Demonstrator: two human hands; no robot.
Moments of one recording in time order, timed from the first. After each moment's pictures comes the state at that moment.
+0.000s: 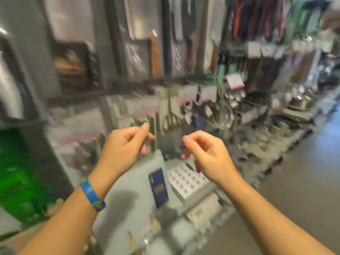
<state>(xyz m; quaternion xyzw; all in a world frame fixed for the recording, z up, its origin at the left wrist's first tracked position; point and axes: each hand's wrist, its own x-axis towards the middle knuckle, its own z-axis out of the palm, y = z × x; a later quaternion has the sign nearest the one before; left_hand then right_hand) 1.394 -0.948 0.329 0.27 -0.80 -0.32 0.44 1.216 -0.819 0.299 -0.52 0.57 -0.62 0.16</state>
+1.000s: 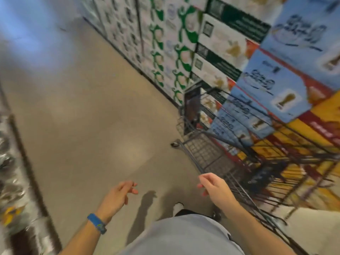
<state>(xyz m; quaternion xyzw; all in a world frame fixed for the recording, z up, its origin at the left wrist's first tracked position) 1.204 -0.348 -0.059 -0.03 -0.81 -0.44 -0.40 1.413 -0.076 -0.052 0.44 0.69 -0.58 0.04</state>
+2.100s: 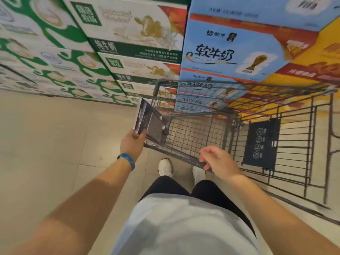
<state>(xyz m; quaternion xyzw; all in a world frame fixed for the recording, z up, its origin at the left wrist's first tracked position) 0.967 0.094 -0.130 -0.34 -0.84 -0.20 -0.37 1.269 0.083 -0.070 0.67 0.51 -0.54 -0.04</state>
